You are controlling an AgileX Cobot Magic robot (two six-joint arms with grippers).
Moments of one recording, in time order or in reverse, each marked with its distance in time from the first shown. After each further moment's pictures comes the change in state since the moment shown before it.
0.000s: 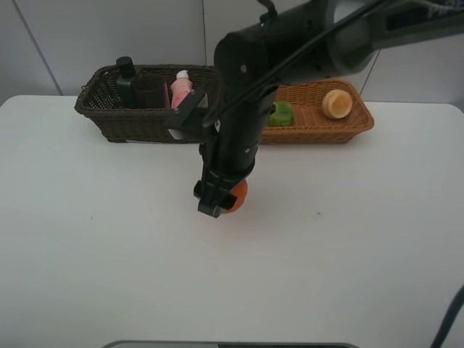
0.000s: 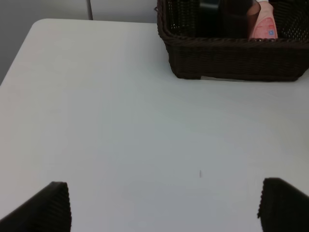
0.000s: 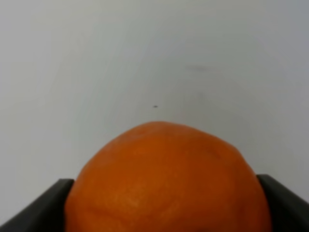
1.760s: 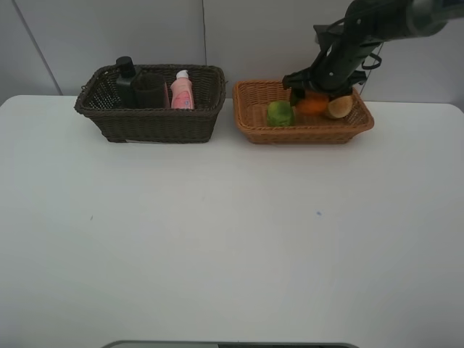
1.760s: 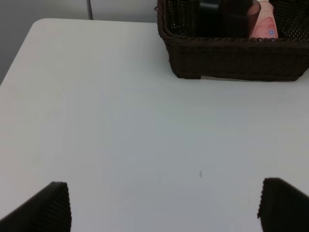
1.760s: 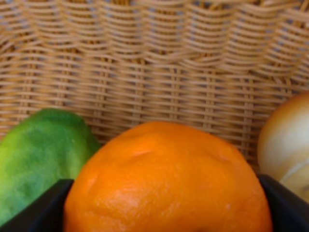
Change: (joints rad) left arm 0.000 0.000 0.000 0.000 0.000 0.000; right arm -0.592 0.189 -0.278 -0.053 -0.259 0.467
